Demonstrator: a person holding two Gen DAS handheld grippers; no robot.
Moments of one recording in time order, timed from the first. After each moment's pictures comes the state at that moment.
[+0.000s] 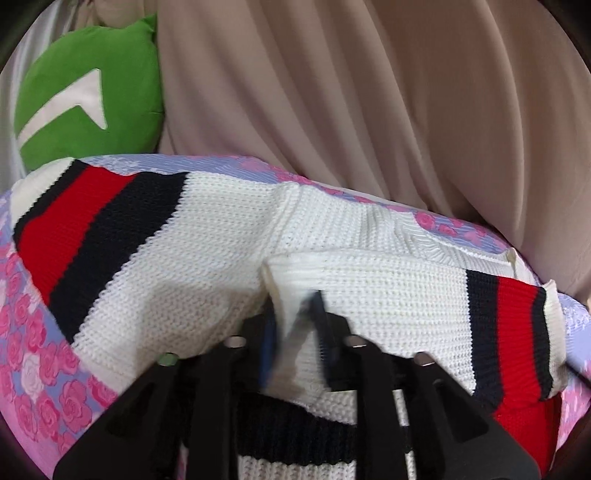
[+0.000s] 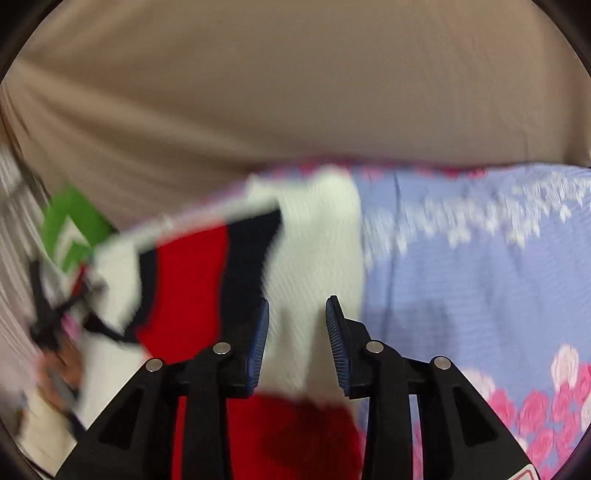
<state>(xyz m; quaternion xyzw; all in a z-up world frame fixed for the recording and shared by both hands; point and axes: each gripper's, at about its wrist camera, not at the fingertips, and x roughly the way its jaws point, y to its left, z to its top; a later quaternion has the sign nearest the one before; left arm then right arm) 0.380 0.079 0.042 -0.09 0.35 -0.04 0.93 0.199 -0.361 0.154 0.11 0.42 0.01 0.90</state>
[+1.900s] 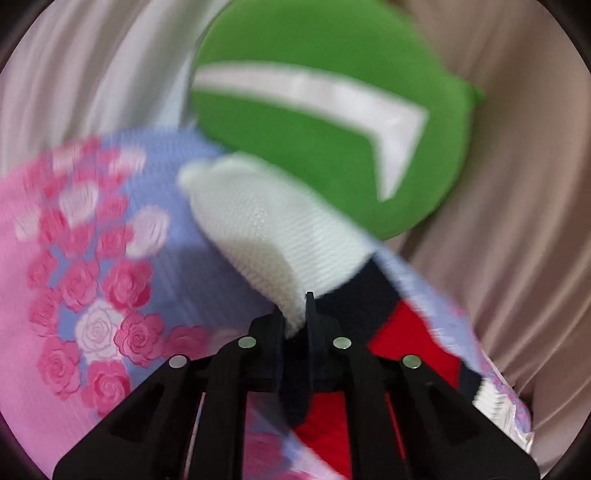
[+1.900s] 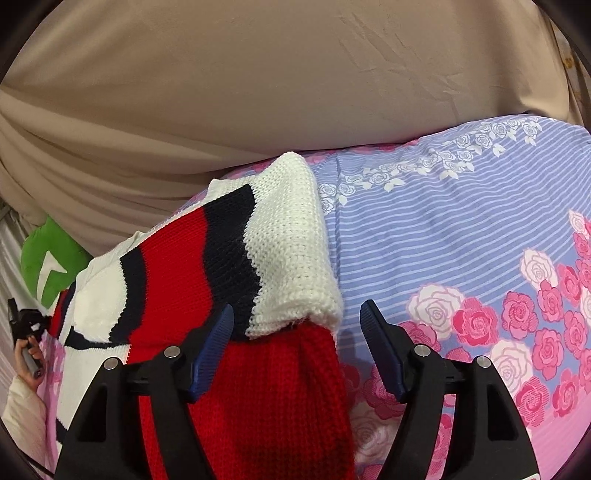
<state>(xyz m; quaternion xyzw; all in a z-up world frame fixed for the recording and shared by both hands) 0.411 0.357 0.066 -0.29 0.30 0.14 0.90 0.141 -0.366 0.148 0.20 0.35 -0.04 0.91</state>
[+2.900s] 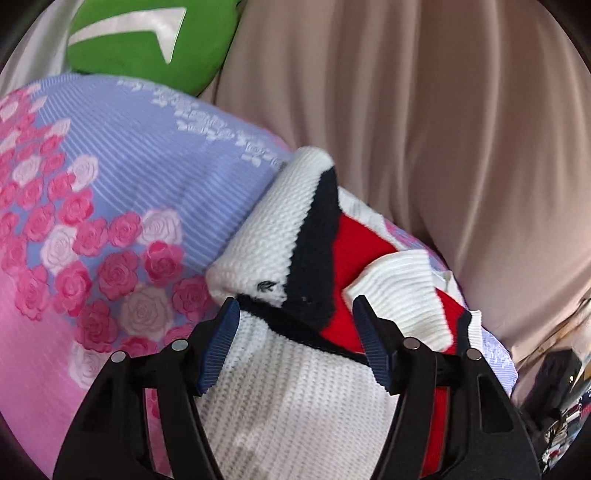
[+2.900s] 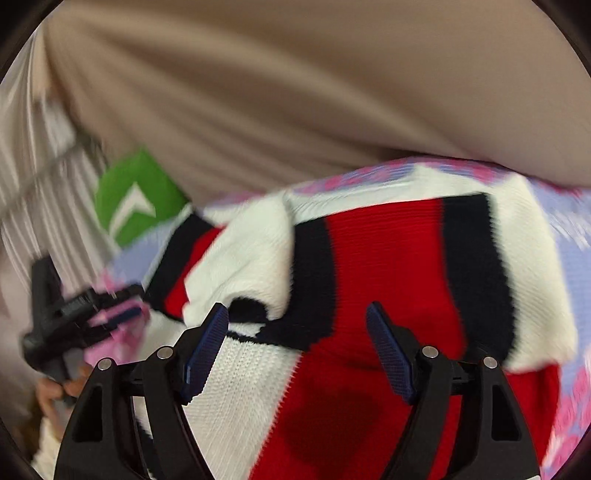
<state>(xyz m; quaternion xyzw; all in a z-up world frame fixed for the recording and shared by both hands) 0.294 0.158 0.052 -0.27 0.37 -0.09 0.89 0.216 -0.195 0.176 0.07 0.40 0.16 0.90</state>
